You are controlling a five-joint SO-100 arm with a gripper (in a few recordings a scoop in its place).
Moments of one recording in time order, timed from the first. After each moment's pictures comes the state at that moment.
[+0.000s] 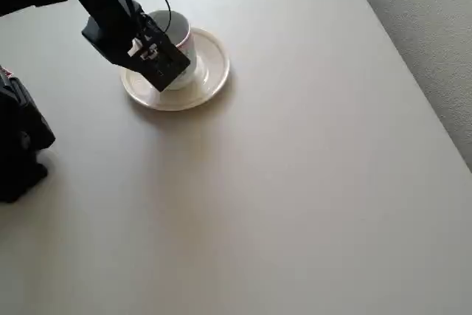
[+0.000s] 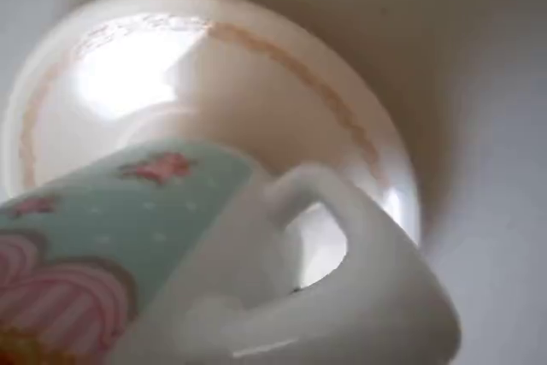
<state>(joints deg) -16.5 108.9 116.8 66.7 -11.3</state>
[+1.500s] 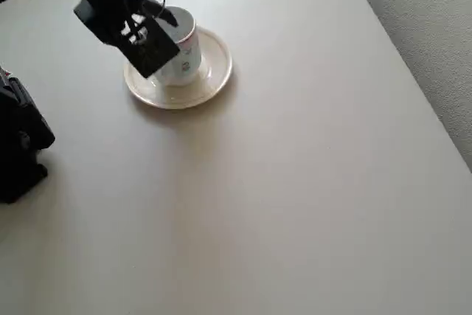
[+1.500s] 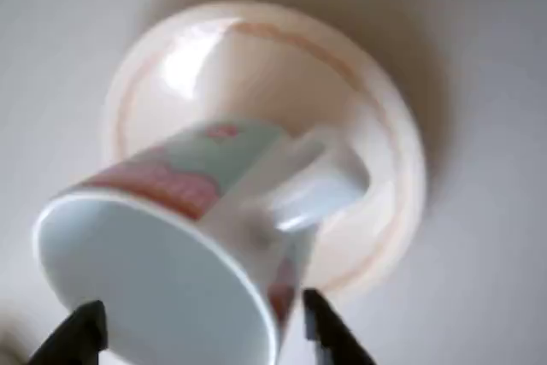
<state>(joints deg) -16.3 112.2 102.6 80.1 -4.0</state>
